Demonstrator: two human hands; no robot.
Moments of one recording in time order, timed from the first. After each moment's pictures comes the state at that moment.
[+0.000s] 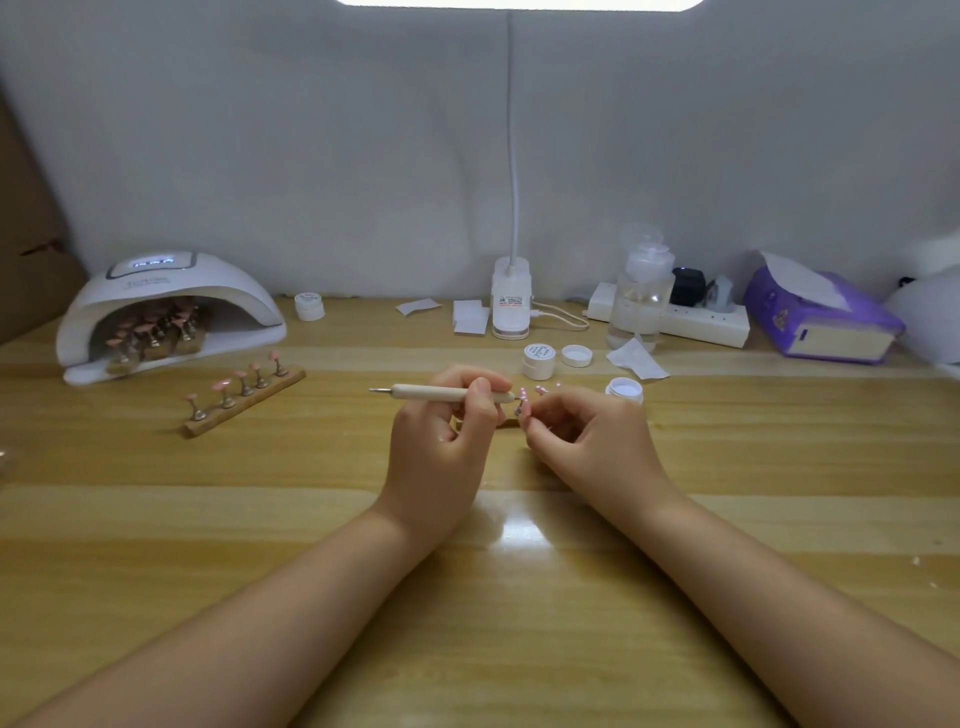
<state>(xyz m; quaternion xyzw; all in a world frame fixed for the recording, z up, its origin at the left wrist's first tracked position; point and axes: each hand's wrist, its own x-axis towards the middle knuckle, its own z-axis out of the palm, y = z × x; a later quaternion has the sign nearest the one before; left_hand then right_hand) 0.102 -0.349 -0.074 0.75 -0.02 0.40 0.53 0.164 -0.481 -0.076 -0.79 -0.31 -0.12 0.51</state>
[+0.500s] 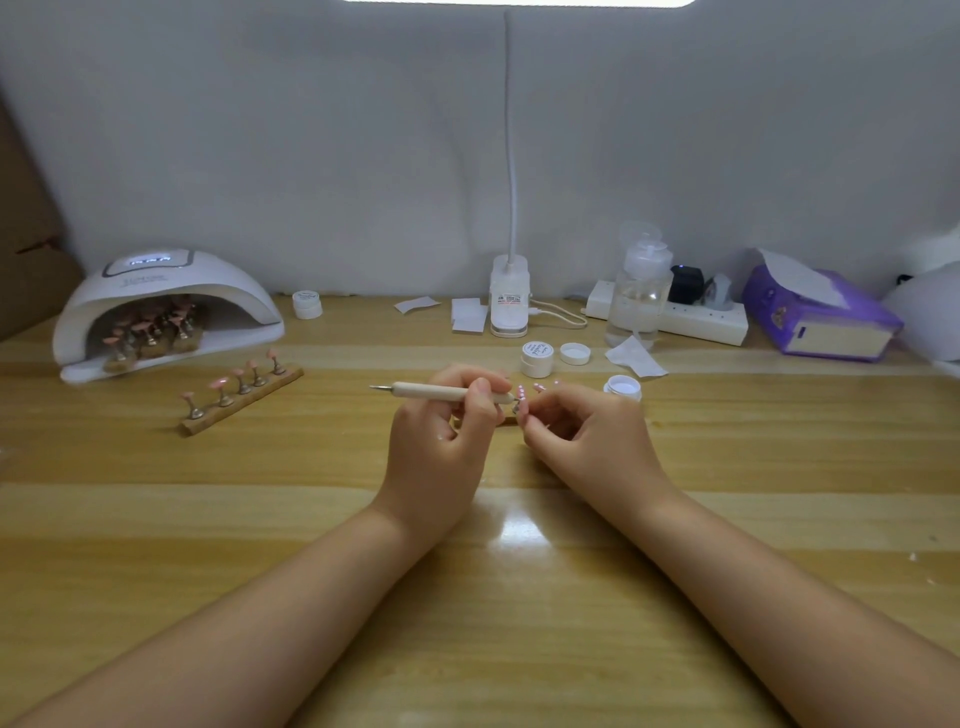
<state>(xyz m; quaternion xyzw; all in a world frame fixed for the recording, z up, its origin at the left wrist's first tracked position) 0.102 -0.350 -0.073 0.75 -0.03 0.39 0.53 0.162 -0.481 -0.075 -0.80 -0.31 -0.13 0.50</state>
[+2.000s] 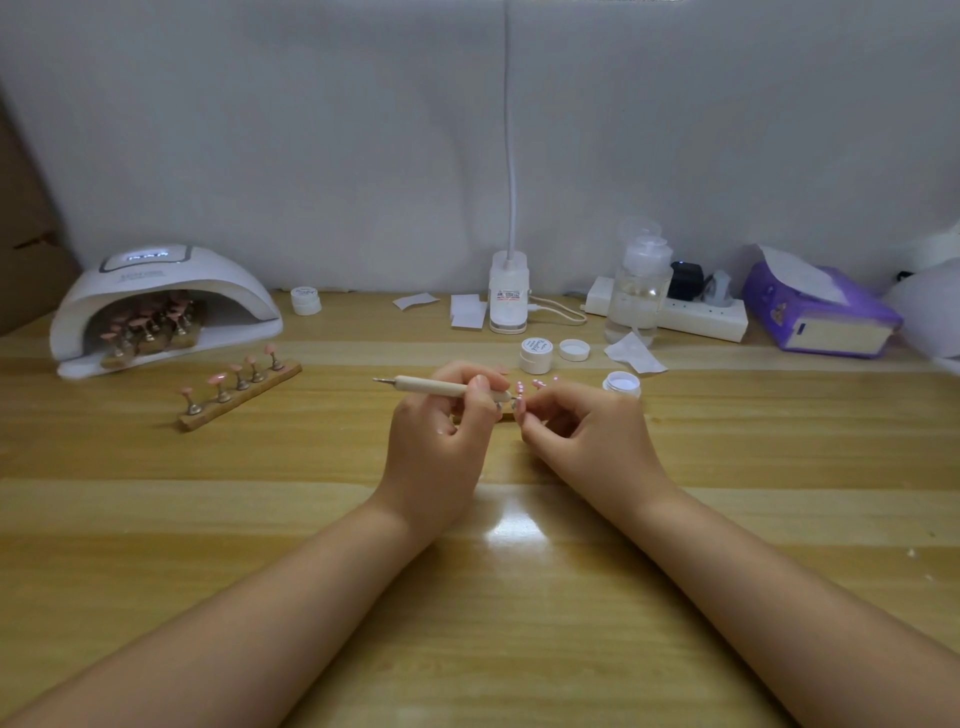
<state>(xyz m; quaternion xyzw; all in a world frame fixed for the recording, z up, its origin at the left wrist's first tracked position) 0.100 -0.351 -0.071 0.77 -0.02 0.39 0.51 0.164 -0.481 -0.076 -0.80 -0.33 -0.15 0.49</state>
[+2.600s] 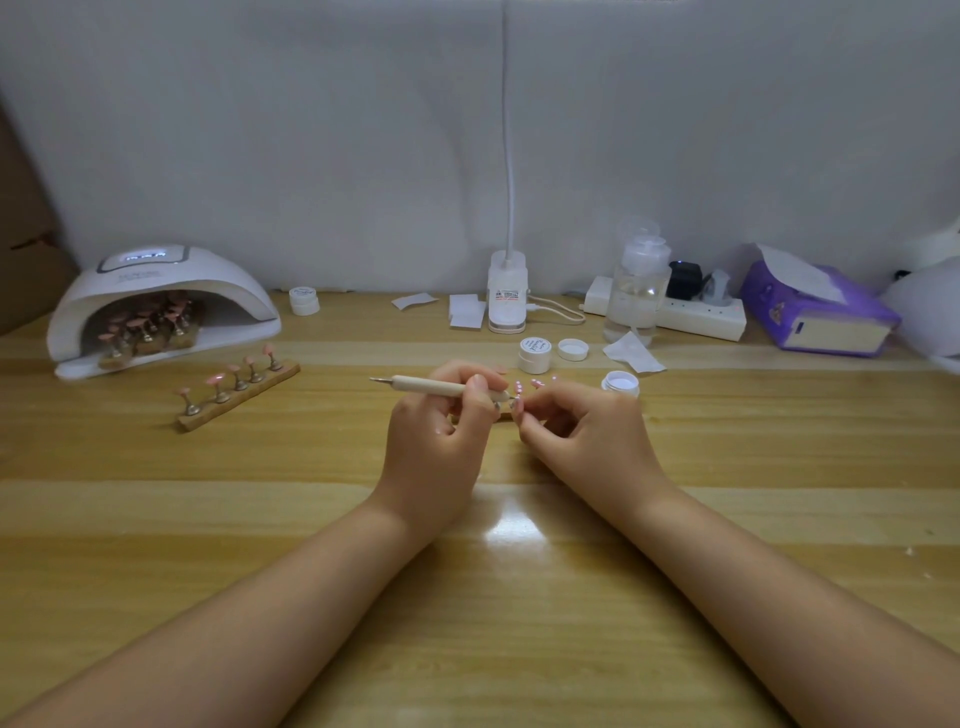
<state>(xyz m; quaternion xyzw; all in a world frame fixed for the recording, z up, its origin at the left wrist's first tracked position) 0.100 -0.352 -0.071 0.76 -0.02 0.39 0.51 0.163 -0.482 -0.075 -0.80 -0.33 -0.16 0.48</state>
